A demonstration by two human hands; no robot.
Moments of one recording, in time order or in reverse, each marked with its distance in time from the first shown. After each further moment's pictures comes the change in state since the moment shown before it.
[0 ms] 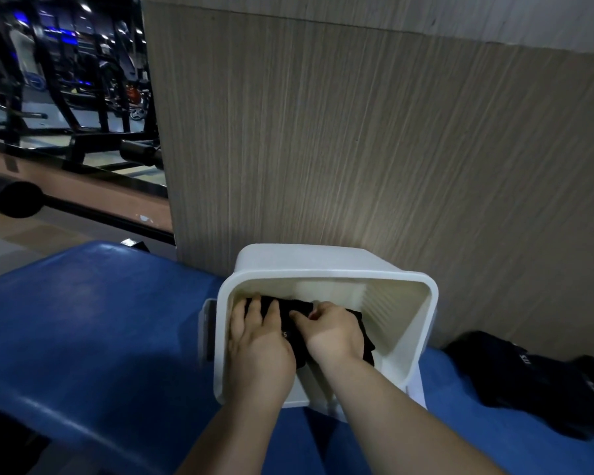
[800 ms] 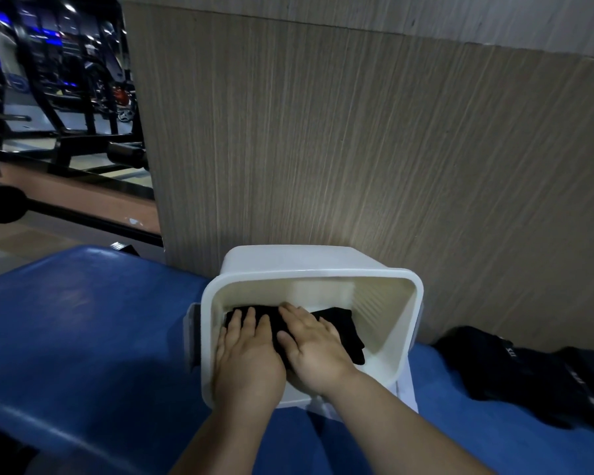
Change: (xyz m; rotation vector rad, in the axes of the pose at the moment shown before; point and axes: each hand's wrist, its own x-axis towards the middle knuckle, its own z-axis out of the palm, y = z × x) left_hand 0.000 -0.003 0.007 0.121 -0.154 -0.041; right_hand -0.005 0.032 0.011 -0.241 -0.298 -0.449
